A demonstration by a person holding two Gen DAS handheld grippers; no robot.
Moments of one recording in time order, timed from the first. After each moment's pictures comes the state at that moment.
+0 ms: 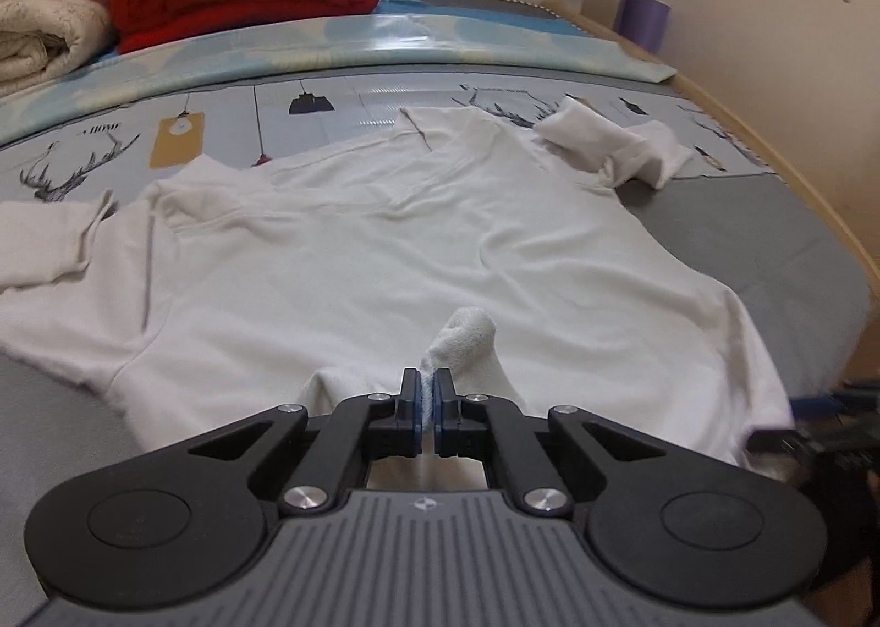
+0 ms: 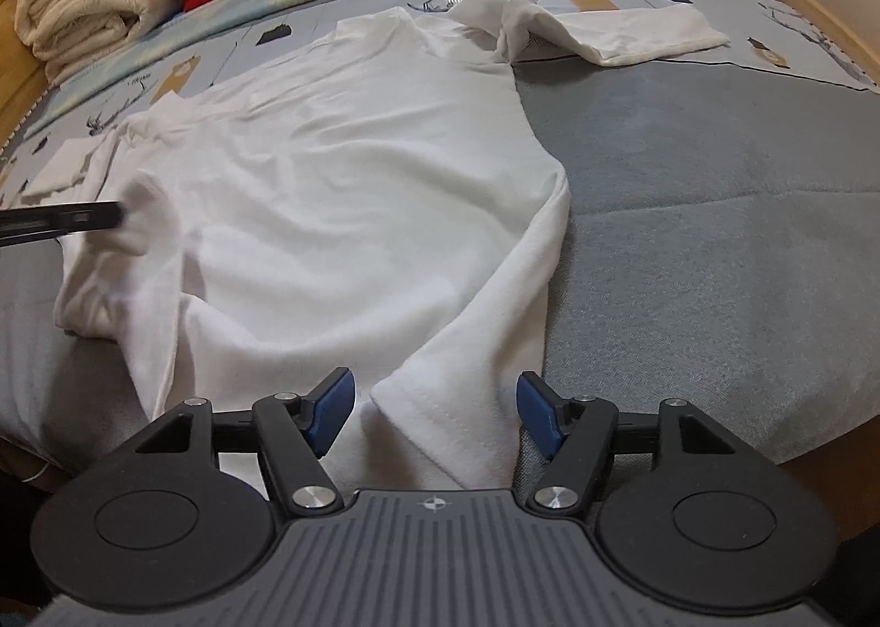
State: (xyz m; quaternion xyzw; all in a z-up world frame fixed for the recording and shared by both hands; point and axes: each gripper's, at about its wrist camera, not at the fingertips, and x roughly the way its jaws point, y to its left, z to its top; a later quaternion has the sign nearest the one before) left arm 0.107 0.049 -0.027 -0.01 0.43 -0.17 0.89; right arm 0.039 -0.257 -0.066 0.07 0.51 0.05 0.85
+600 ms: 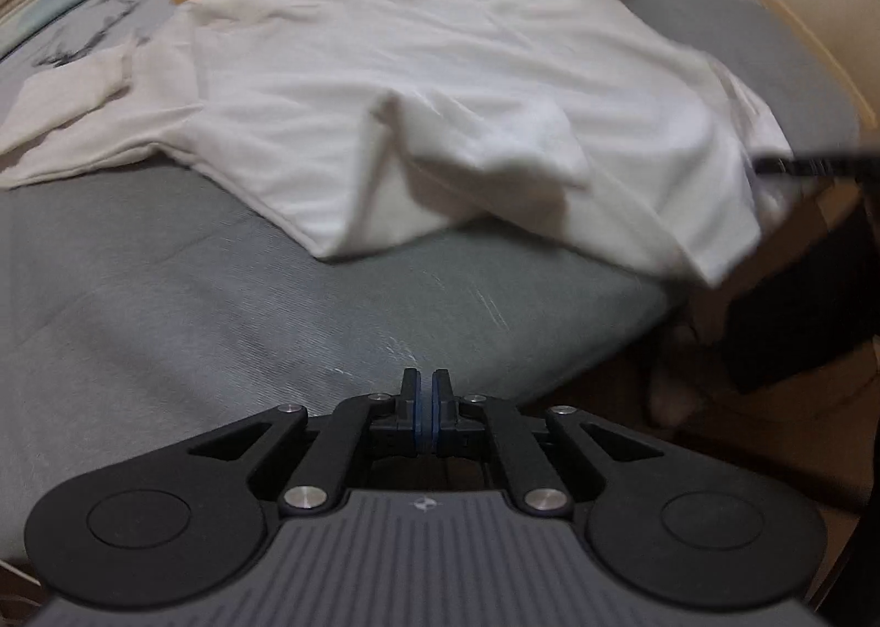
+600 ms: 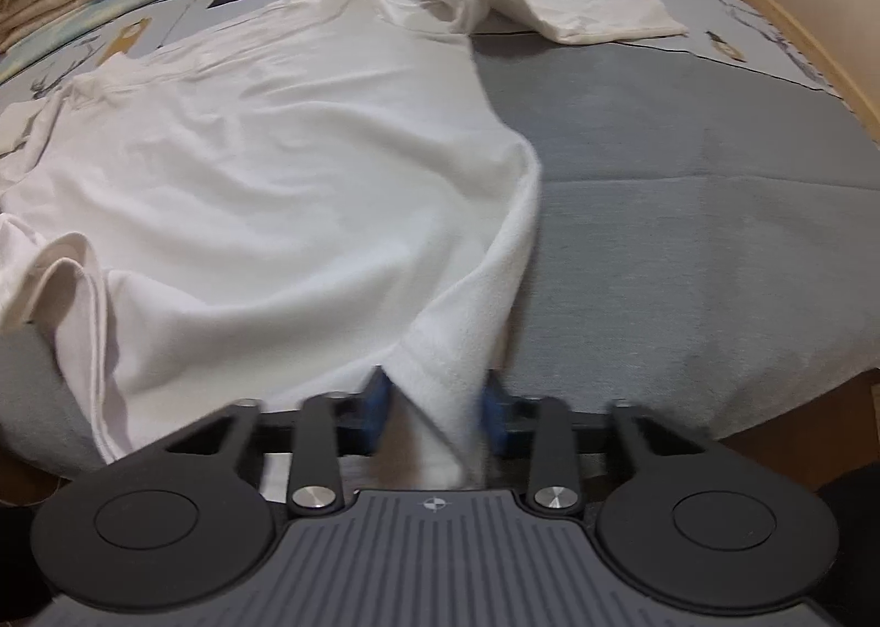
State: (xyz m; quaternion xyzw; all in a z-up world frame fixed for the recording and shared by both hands) left arm 0.021 0.111 -0.044 0.06 0.57 -0.17 0.80; right arm 0.032 -0.252 -0.073 0.03 0.53 -0.02 0.85
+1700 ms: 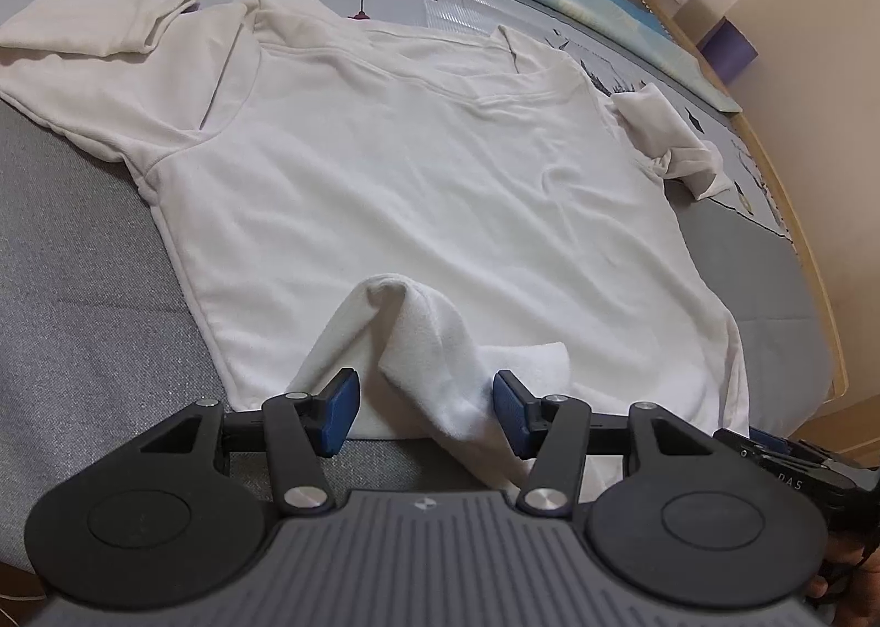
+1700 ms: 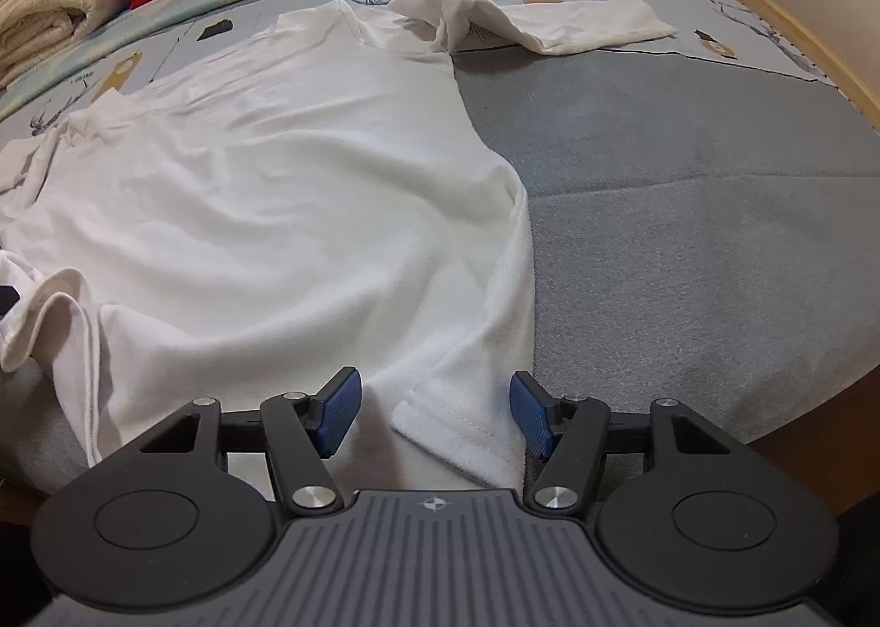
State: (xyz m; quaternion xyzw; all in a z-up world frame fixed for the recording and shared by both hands) left arm 0.098 0.099 -0.062 -0.15 0.53 -0.10 0.83; right arm 0.037 -0.261 -0.078 0.05 0.51 -0.01 0.86
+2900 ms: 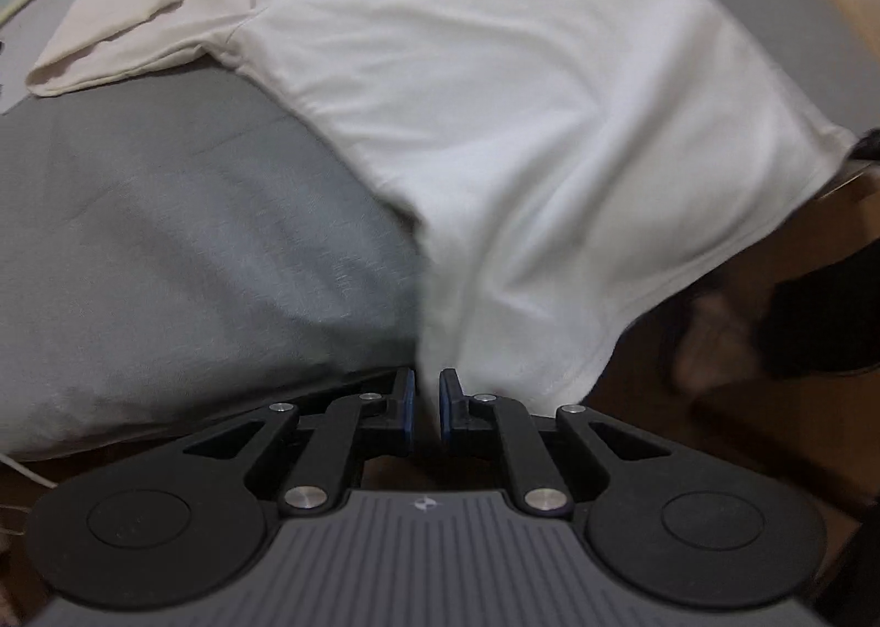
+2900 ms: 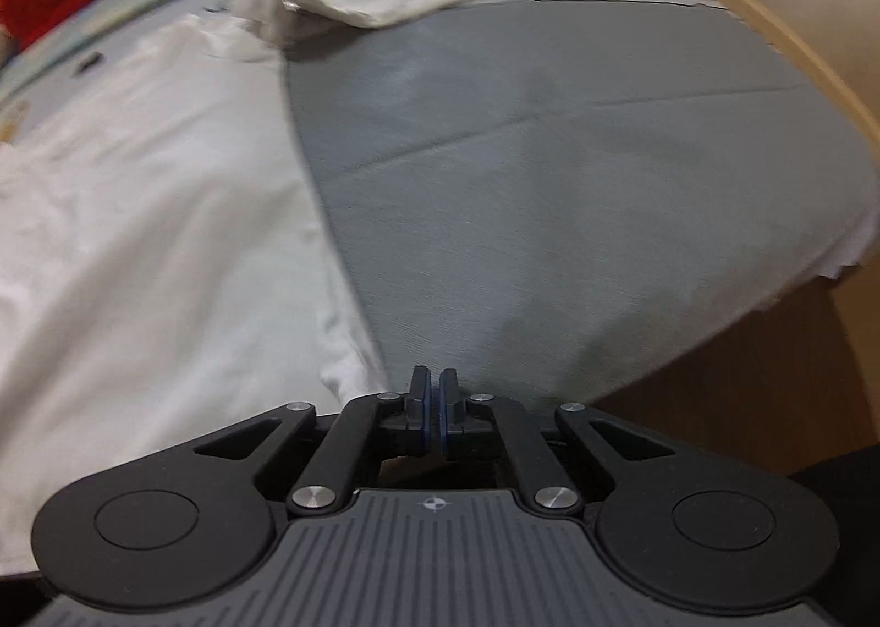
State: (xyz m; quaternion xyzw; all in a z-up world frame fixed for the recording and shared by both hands) left arm -0.002 0.106 -0.055 0.09 0.63 -0.10 0.77; right arm 0.020 -0.332 -0.077 0.09 0.54 -0.14 0.83
